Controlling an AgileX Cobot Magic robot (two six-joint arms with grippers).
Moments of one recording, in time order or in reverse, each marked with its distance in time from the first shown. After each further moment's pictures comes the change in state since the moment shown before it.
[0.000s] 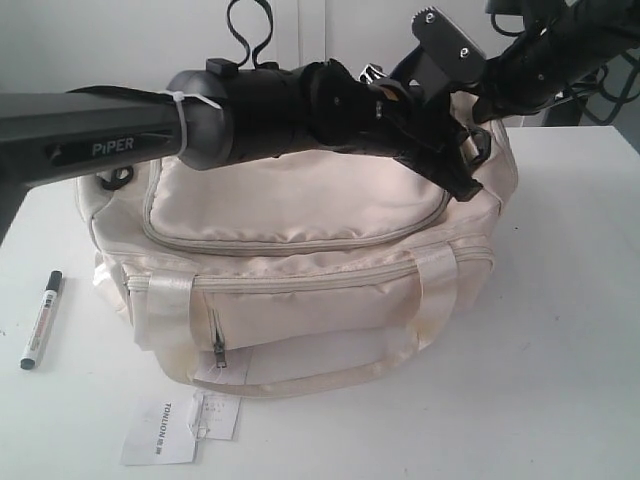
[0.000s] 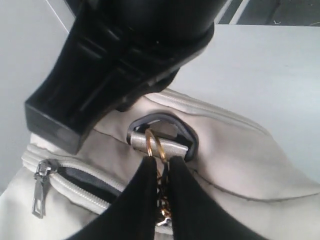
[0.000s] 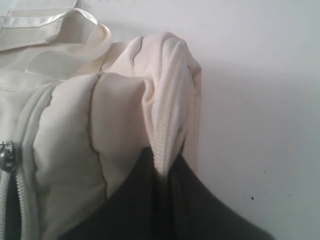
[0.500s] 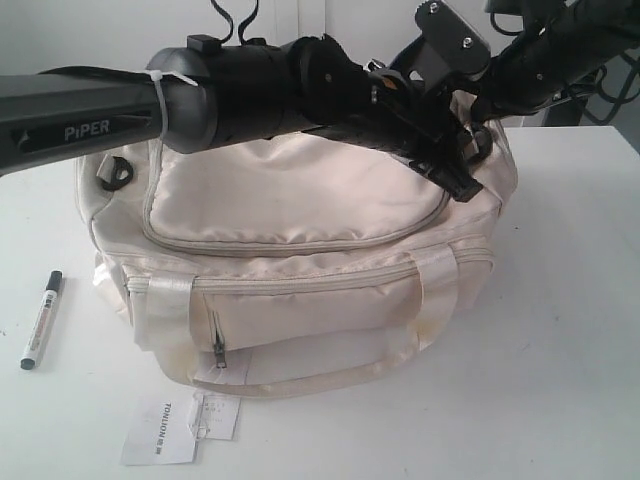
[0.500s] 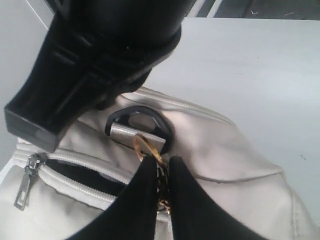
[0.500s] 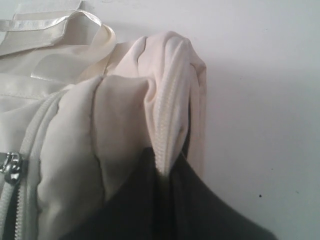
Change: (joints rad) left arm 0.000 -0.041 0.000 0.000 0.123 0.001; right arm 0.000 0.000 0.000 0.004 0.004 0.000
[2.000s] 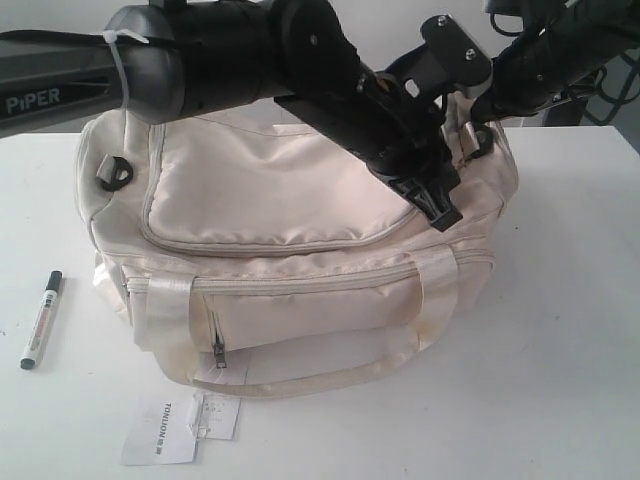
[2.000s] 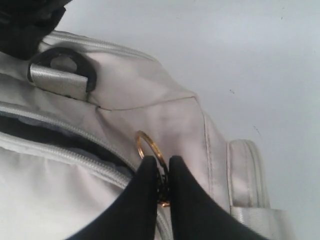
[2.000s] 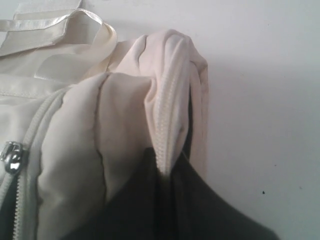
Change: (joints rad) left arm 0.000 -0.073 0.000 0.116 0.328 -0.091; right arm 0.000 0.000 0.000 0.002 0.010 0.000
